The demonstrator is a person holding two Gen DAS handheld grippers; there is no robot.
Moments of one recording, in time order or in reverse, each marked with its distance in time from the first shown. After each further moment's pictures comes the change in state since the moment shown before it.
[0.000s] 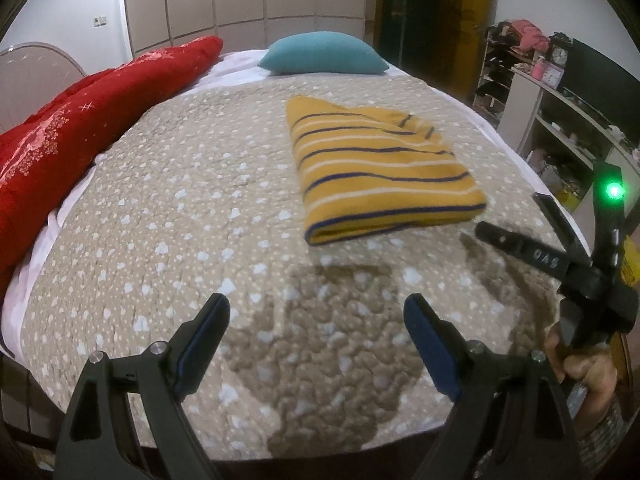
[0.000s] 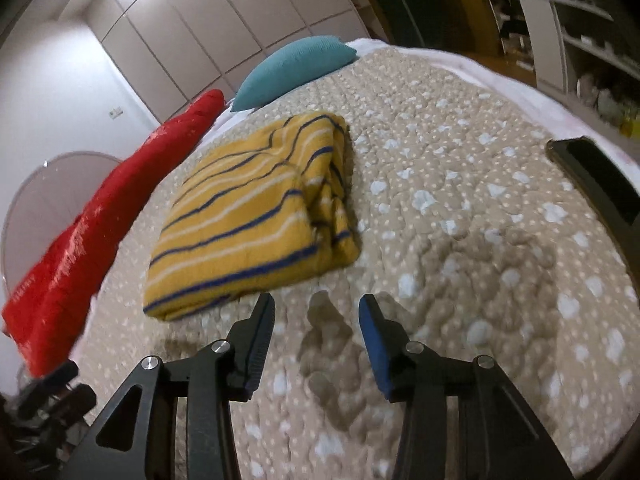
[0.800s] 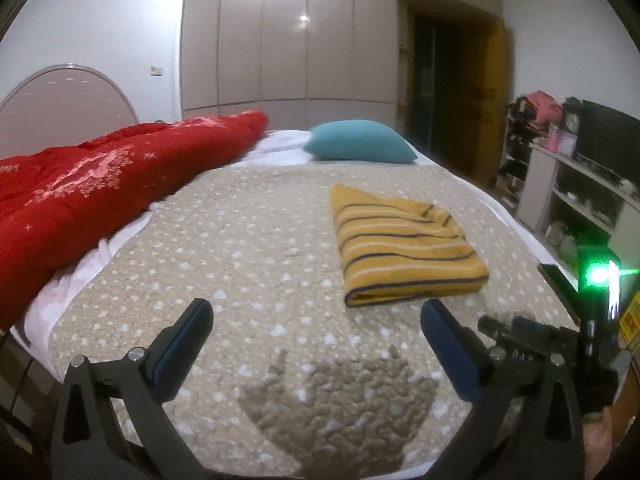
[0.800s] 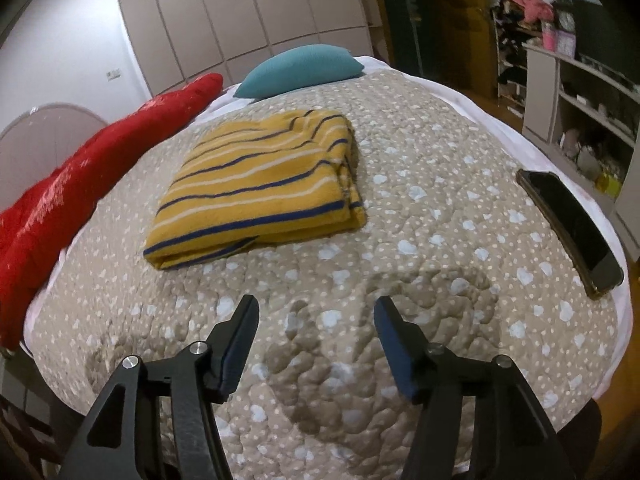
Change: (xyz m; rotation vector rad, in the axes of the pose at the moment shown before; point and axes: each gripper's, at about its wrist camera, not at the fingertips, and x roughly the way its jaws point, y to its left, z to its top) left arm -0.067 0.021 -0.019 -0.101 -0.322 0.106; right arm -0.028 0.041 -0.036 -0.170 -0.016 -0.159
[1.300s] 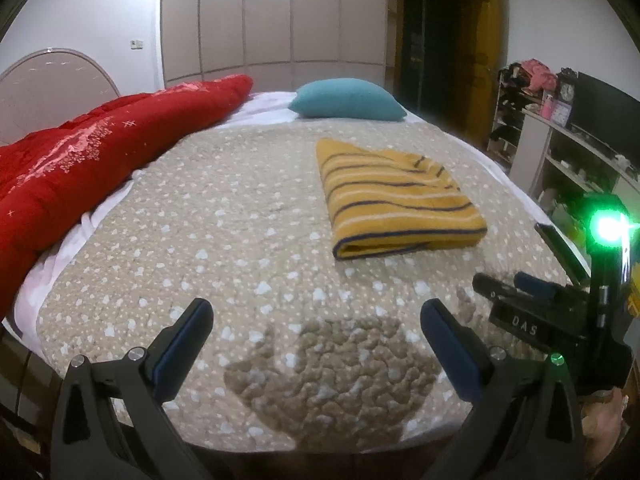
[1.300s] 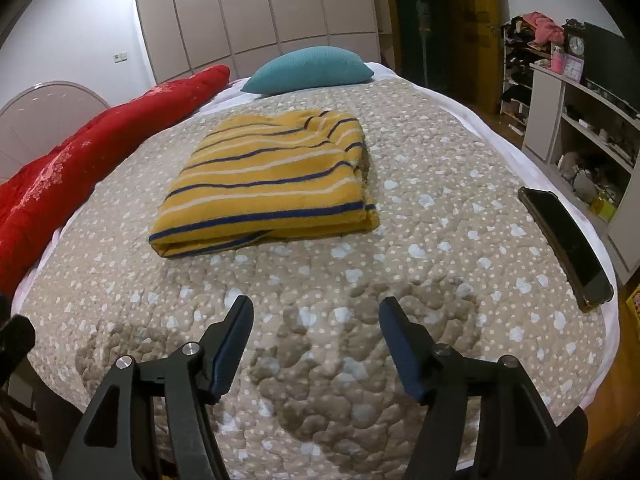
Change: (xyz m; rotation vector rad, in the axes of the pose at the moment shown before) left arm 0.022 -0.009 -0.021 0.042 0.152 -0.042; right arm -0.003 0.015 -0.003 -0.063 -0.006 -0.039
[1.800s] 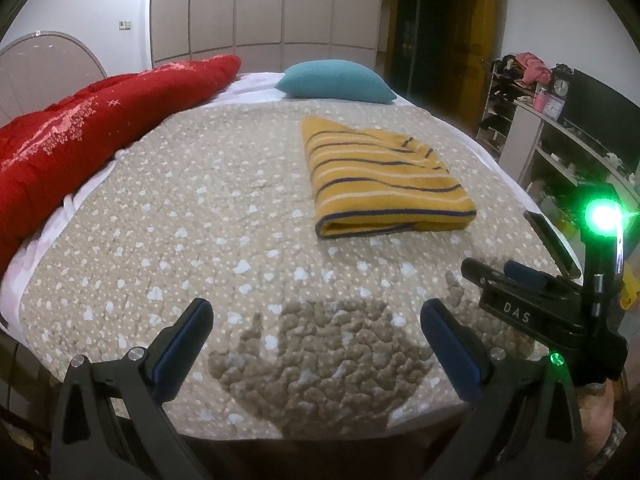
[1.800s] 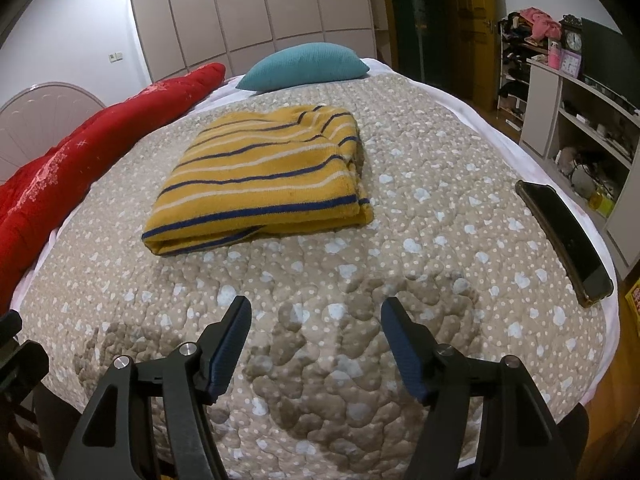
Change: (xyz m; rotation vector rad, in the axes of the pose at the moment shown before) left arm 0.009 -0.001 -0.006 -0.021 0.067 -0.056; right arm 0.002 -0.002 -0.001 0.010 0.013 -0.006
